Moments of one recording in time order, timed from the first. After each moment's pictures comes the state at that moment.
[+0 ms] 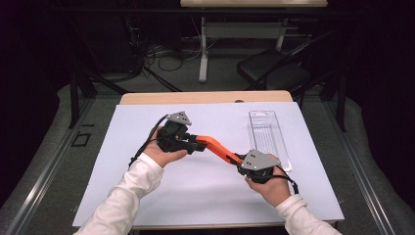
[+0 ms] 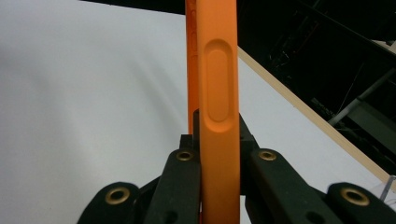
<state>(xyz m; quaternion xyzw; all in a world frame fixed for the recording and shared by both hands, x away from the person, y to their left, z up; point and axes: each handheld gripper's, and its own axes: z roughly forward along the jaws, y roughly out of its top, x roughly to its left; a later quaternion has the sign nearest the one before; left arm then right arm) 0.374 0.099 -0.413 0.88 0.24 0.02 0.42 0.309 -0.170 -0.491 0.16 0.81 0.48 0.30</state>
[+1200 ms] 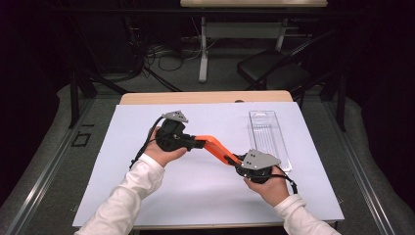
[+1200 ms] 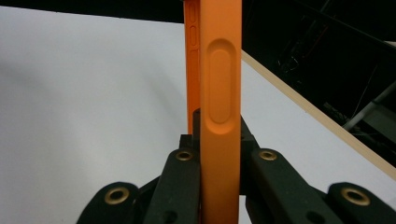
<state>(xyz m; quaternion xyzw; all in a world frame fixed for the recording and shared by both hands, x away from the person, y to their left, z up) 0.373 0.103 -0.413 0.85 0.29 -0.01 0.44 0.312 -0.169 -0.495 0.17 0.80 0.50 0.28</state>
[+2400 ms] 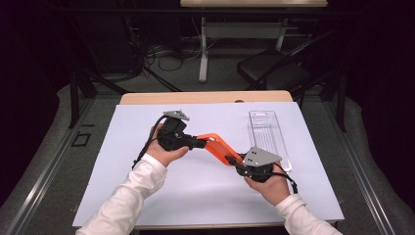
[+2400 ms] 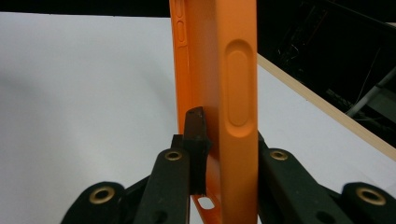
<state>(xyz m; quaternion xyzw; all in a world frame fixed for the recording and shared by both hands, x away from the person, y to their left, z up) 0.374 0.099 -0.411 0.84 0.32 -0.03 0.43 0.314 -0.171 -0.493 0.19 0.81 0.50 0.26</state>
